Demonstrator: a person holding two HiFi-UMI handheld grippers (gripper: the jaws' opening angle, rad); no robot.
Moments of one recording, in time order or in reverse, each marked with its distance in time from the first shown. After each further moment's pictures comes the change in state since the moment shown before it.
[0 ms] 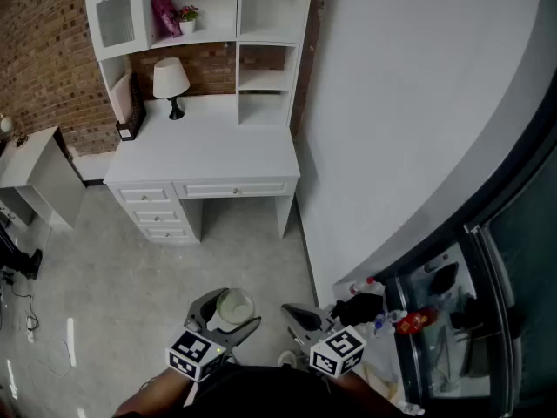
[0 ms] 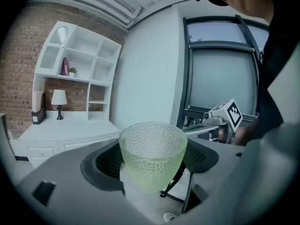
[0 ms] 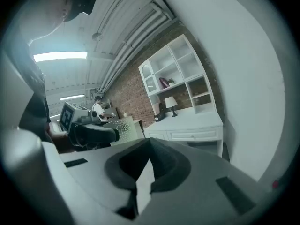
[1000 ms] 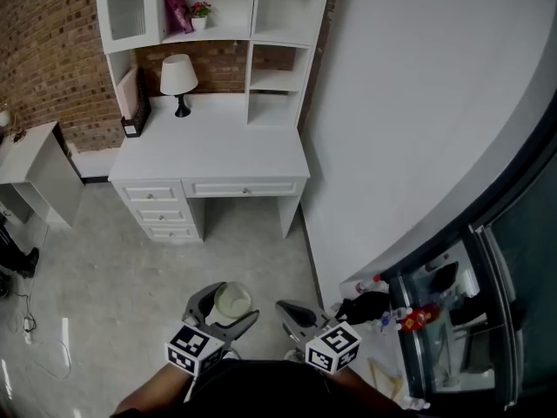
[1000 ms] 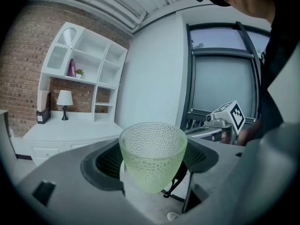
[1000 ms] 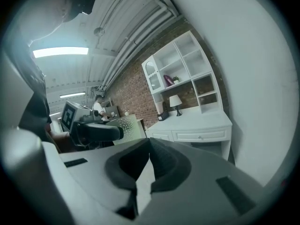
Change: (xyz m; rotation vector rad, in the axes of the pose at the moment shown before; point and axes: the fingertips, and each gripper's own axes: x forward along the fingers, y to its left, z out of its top) left arm -0.042 0.055 -0.001 -0.021 -0.035 0.003; right arm 0.057 0.047 0.003 -0.014 0.012 0.007
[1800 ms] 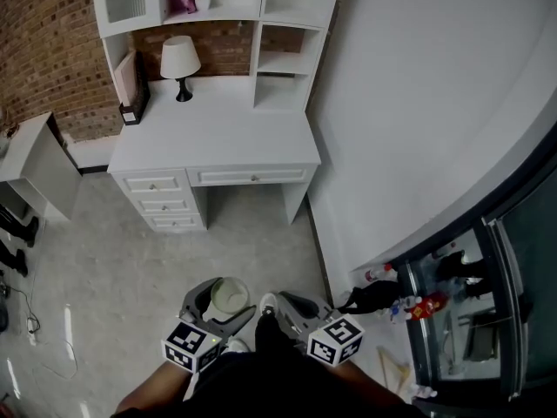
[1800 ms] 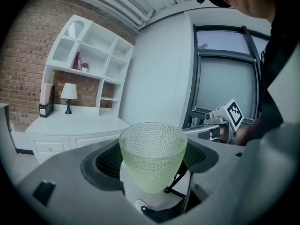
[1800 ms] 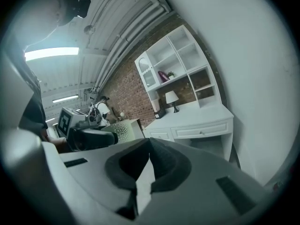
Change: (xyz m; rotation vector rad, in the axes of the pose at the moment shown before) left arm -0.020 0.060 -0.025 -0.044 0.032 -0.003; right arm 0.057 0.004 -0.009 0.076 0.015 -0.043
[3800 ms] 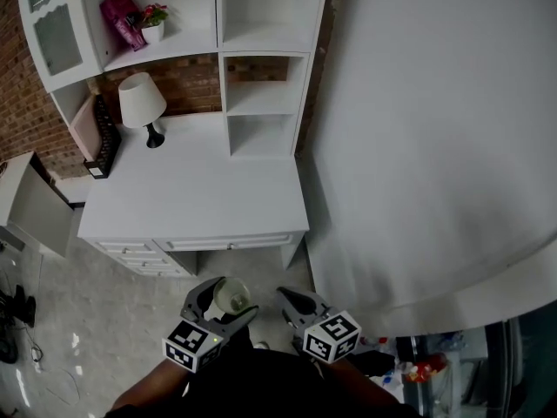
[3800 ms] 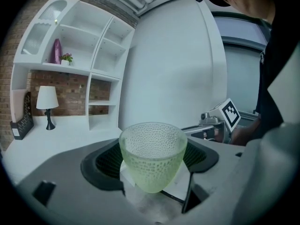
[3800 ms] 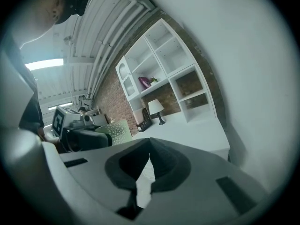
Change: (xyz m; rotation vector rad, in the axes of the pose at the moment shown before) left arm 0.279 0.133 0.122 0.055 0.036 0.001; right arm 0.130 -0.275 0.149 0.030 -0.041 0.008
